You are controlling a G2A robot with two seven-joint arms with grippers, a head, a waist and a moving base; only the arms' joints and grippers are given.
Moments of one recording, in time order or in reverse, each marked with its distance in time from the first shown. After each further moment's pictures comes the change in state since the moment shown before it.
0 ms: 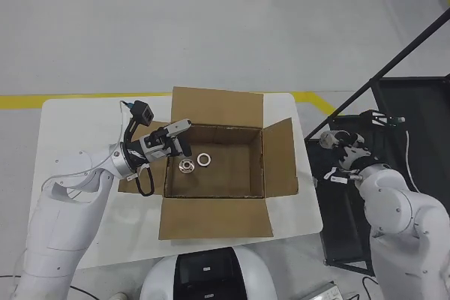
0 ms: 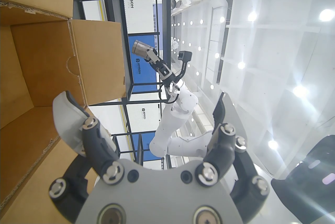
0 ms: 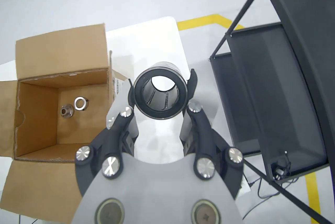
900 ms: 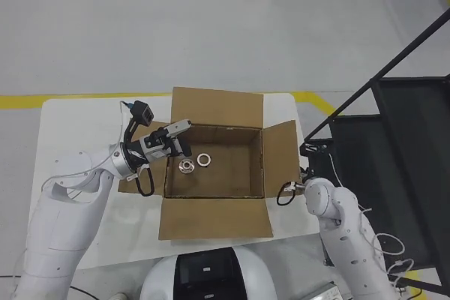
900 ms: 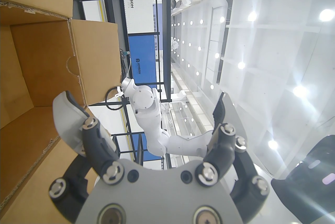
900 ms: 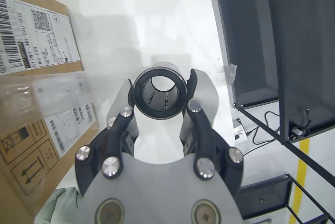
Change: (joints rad) left arm 0.000 0.000 0.000 0.000 0.000 0.000 0.000; right arm 0.139 -0.028 -0.334 0.565 -0.067 0.066 -0.164
